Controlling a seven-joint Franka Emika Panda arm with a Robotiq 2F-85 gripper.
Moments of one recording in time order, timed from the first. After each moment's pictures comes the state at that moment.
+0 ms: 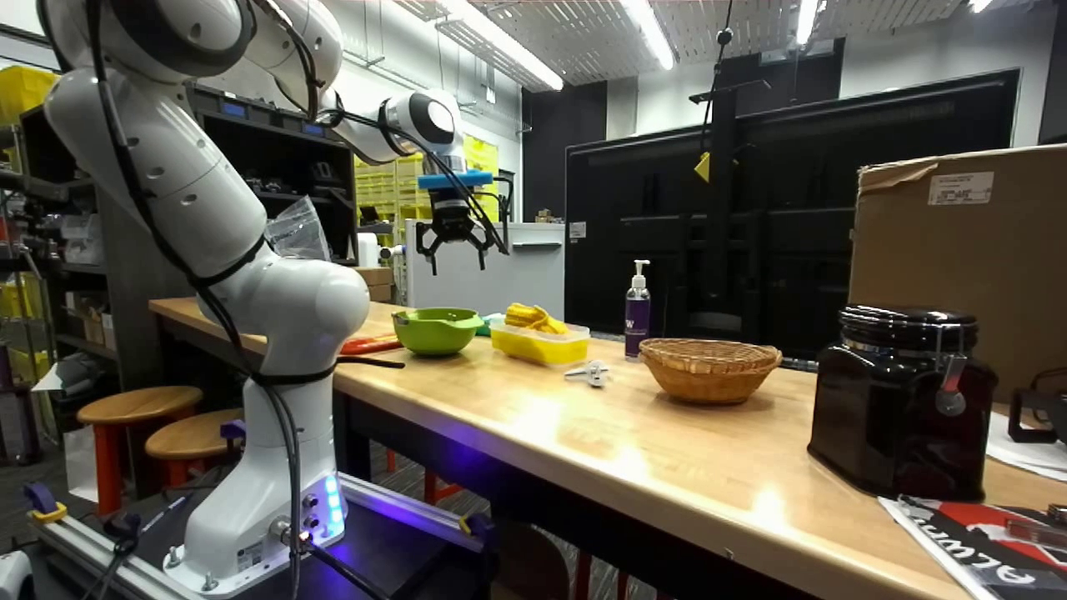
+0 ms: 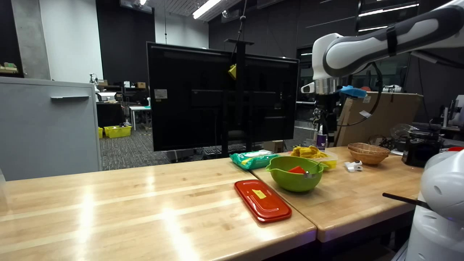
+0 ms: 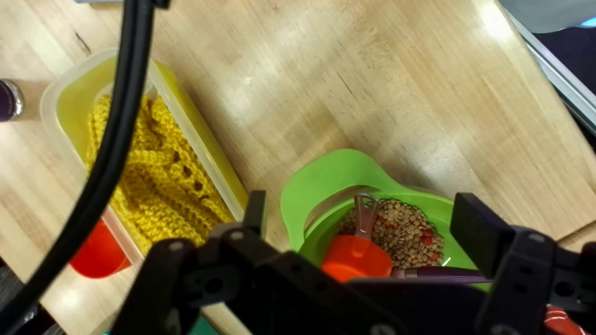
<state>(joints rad) 0.10 -0.72 -0.13 -2.49 -0.27 1.73 -0.64</state>
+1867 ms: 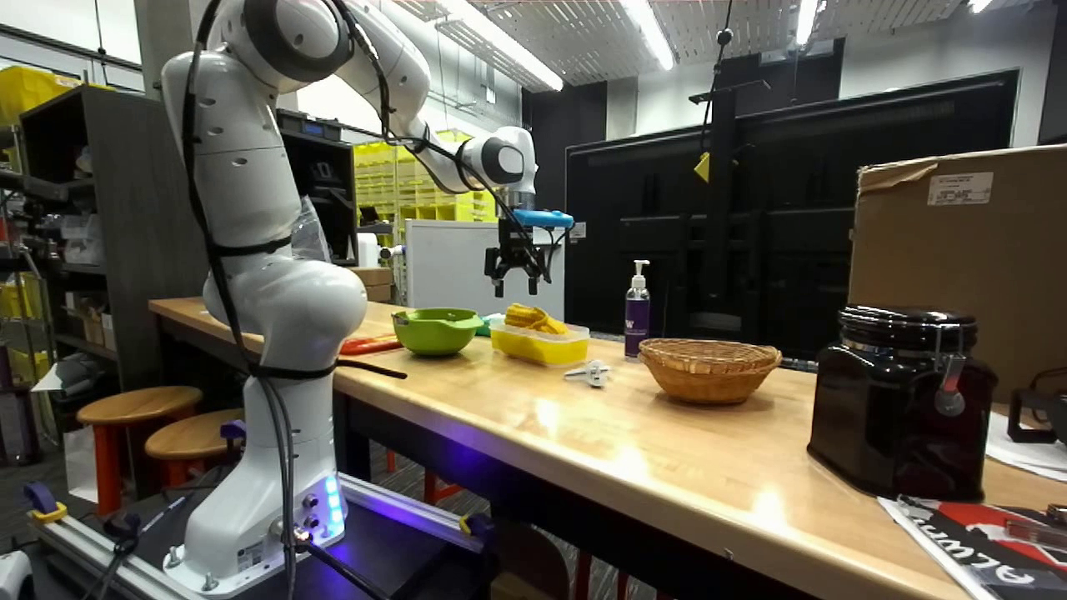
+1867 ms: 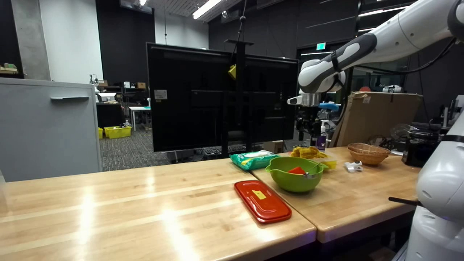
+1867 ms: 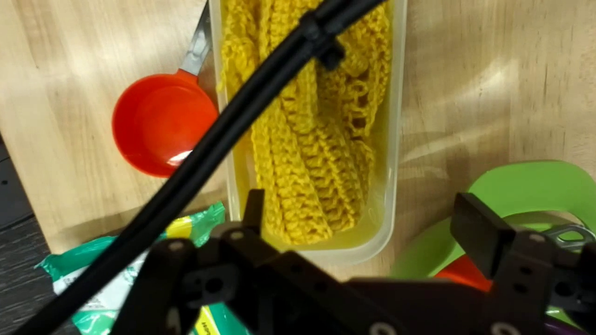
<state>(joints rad) 0.01 -0.28 -0.26 -2.26 -0.12 2.00 -1.35</state>
